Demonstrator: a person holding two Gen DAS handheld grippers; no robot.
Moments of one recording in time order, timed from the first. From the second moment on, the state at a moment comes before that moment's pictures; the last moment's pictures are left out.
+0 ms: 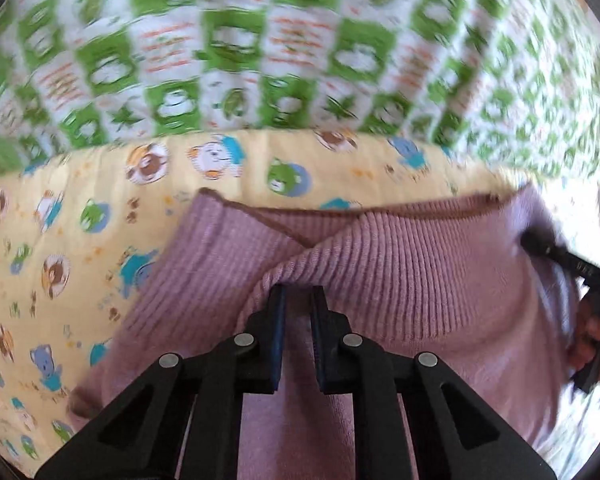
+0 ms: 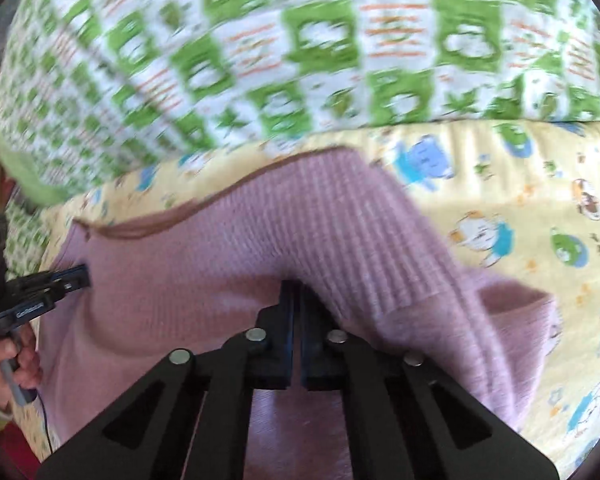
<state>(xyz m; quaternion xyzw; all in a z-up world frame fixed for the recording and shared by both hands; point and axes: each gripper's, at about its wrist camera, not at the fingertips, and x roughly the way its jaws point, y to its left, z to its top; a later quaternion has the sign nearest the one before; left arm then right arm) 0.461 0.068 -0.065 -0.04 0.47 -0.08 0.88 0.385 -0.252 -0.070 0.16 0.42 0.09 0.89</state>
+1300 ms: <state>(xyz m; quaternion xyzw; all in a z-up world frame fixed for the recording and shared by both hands) 0.372 0.080 -0.022 -0.09 0.44 0.00 0.89 0.271 -0.302 -0.035 0.23 0.41 0.11 0.88</state>
